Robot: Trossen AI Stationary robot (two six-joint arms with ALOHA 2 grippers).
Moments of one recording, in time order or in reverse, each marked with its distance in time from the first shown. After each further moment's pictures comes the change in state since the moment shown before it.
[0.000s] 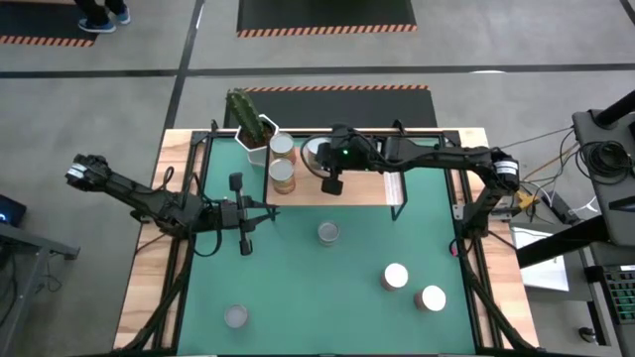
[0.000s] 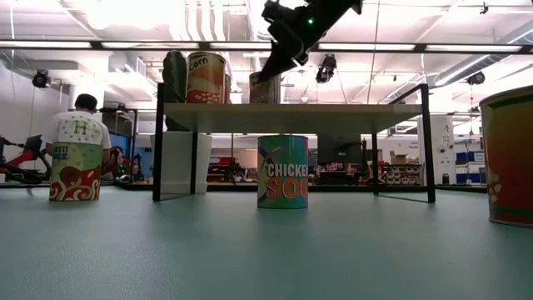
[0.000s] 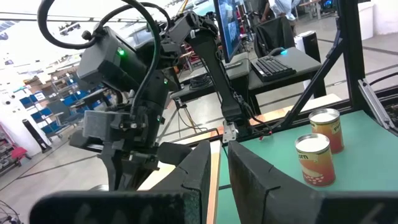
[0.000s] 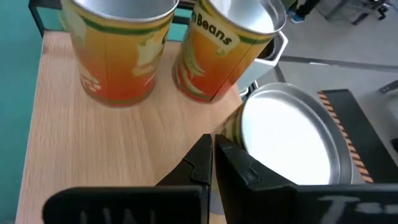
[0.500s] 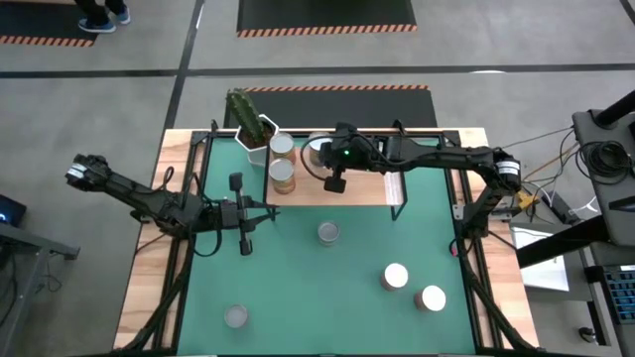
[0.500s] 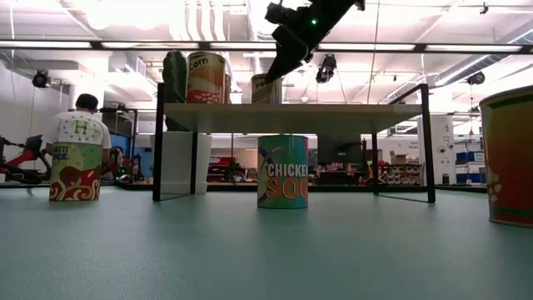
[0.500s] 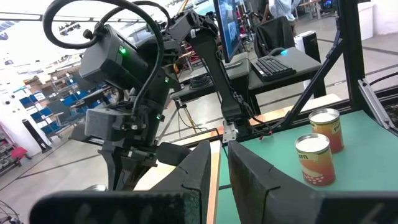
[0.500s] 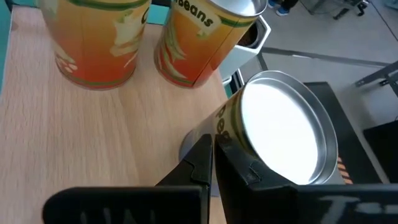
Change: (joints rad) left arm 0.000 0.000 0.000 0.000 0.000 0.000; right arm 0.000 -0.011 0.002 -0.044 0.078 -0.028
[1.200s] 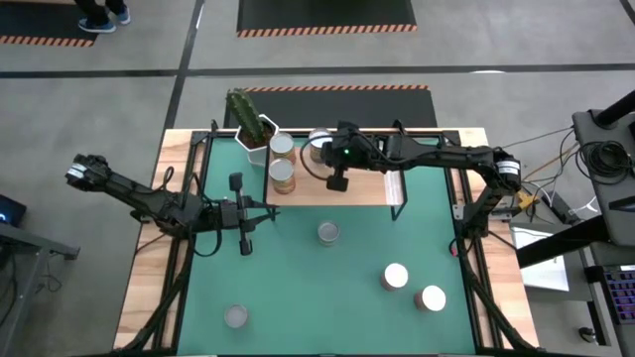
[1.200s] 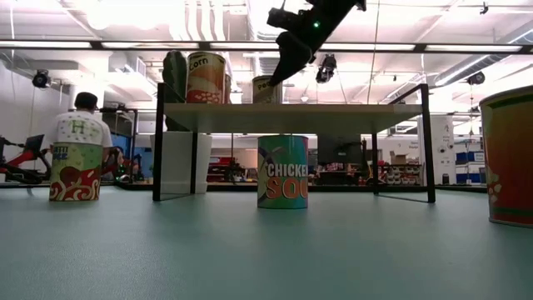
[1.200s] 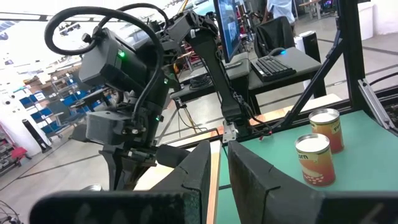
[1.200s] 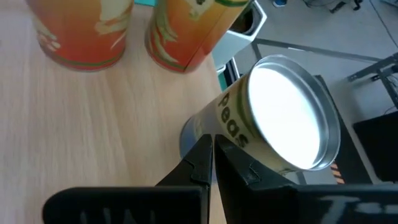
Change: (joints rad) left arm 0.000 0.000 0.000 0.000 0.000 0.000; right arm -0.011 0.000 0.002 -0.039 0.025 -0.024
